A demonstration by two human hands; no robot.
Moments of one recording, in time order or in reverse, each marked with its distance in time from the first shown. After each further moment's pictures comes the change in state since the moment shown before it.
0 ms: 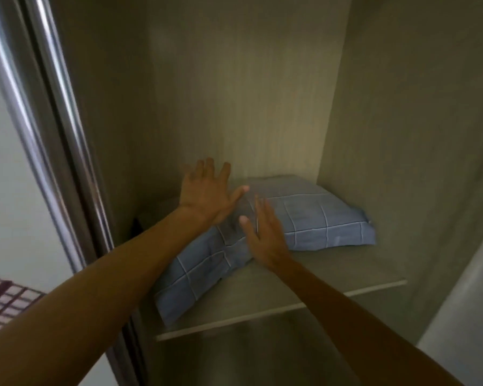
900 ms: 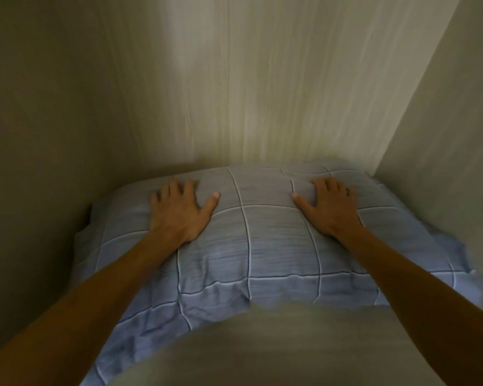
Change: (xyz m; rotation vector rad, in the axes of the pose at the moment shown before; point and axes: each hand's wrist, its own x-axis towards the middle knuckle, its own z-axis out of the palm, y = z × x) left_hand 0.141 -0.024 0.247 -0.162 -0.114 -0.427; right_hand 0.248 0.258 -0.001 -0.634 -0.059 -0.037
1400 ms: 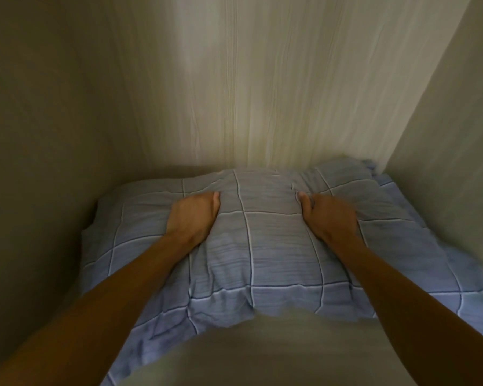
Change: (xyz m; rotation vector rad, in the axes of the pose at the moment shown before) left_hand -0.001 0.016 -0.003 -0.063 0.113 0.232; right_hand -0.011 -0.032 -0.015 -0.038 0.076 -0.024
